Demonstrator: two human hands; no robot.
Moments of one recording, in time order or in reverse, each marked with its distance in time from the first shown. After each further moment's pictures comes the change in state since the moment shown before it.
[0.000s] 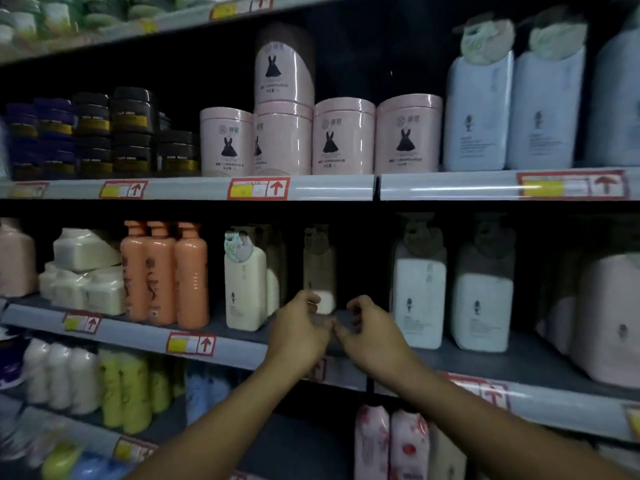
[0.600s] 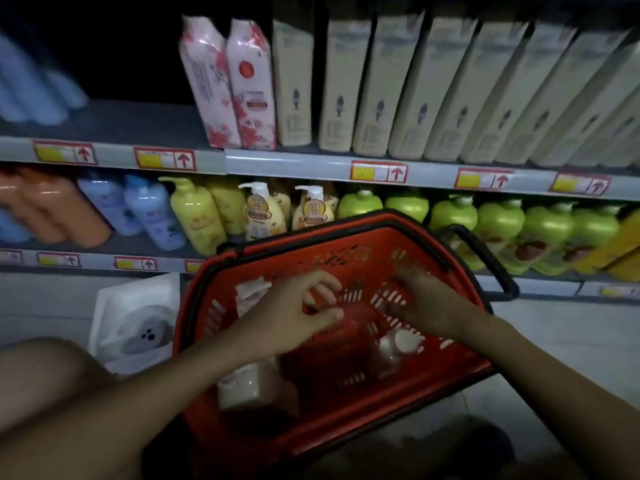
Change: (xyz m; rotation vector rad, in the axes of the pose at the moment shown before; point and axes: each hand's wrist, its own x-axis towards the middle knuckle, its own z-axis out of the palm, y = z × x) left_hand -0.411 -0.087 0.177 -0.062 -0.914 0.012; right_hand -0.412 0.289 -0.059 -0.370 -0.669 0.491
